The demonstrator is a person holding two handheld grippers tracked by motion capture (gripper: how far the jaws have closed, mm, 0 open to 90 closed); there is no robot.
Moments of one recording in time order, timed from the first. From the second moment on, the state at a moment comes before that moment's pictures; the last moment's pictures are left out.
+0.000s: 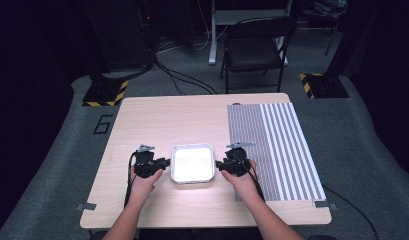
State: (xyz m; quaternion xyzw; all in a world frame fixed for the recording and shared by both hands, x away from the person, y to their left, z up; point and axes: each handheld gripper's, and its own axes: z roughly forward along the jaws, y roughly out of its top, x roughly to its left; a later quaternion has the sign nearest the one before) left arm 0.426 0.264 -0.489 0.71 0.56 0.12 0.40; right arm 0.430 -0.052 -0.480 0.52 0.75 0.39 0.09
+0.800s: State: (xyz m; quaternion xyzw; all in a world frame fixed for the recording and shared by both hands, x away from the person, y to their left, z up) left arm 0.432 0.255 -0.494 0.71 0.58 0.10 0.40; right arm 0.437 -0.046 -0.487 0.55 0.74 0.39 0.05
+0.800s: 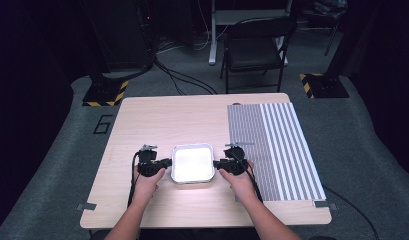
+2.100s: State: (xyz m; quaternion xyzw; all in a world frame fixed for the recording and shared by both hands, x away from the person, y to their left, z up) left arm 0.431 0.236 -0.505 0.72 0.58 0.12 0.36; right arm 0.439 -0.040 -0.492 0.56 0.73 0.40 0.01
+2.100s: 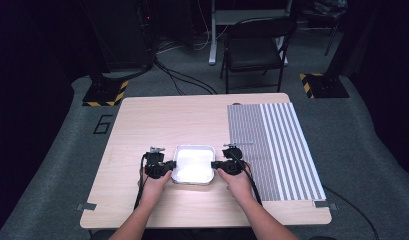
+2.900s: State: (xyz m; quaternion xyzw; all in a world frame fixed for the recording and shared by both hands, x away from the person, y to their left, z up) left arm 0.427 0.240 -0.499 0.70 0.59 0.08 0.38; right arm 0.446 -0.048 -0.494 0.60 0.69 0.41 -0.03
